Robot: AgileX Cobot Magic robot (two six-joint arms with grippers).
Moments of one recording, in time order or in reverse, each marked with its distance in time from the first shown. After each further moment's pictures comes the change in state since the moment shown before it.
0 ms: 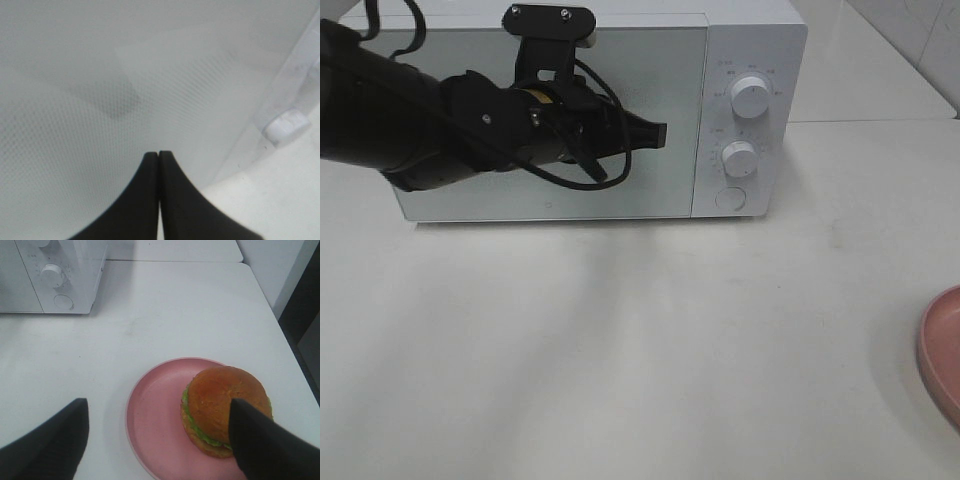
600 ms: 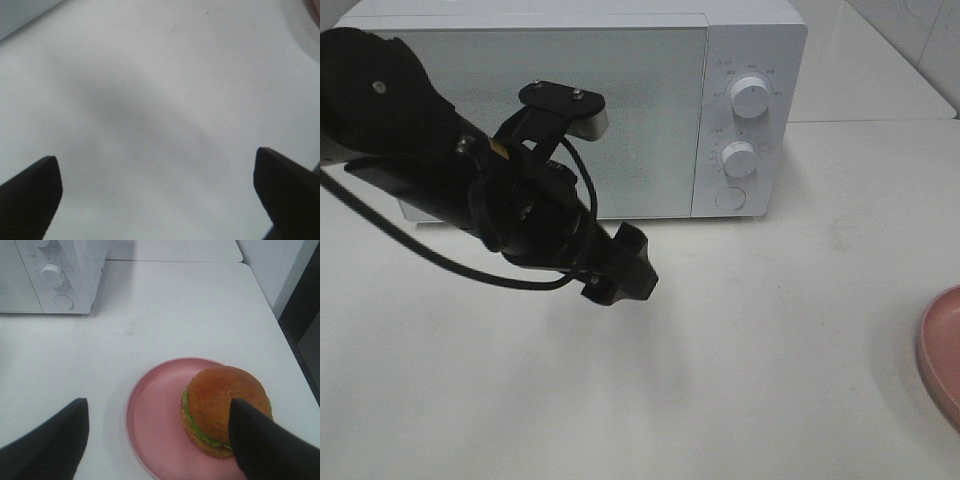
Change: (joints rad) left arm -0.016 -0.236 0.130 0.131 0.717 0.013; right arm 0.000 0.000 0.000 0.000 0.000 0.000
